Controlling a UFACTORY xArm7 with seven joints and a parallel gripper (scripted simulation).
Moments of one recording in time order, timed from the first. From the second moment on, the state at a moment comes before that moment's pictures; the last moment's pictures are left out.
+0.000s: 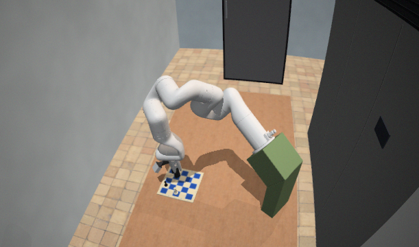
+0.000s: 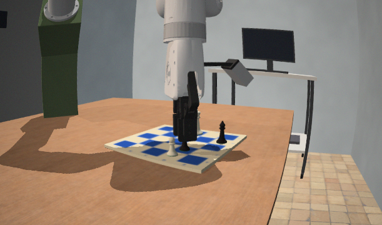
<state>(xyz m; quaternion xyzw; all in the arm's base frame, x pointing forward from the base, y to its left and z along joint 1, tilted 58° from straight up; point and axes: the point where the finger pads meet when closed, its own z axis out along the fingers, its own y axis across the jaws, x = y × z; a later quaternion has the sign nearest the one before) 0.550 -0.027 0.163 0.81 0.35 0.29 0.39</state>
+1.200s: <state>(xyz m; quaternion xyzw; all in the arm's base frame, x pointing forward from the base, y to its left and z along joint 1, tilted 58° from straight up) 0.496 0.004 0.203 0.81 0.35 0.29 0.39</state>
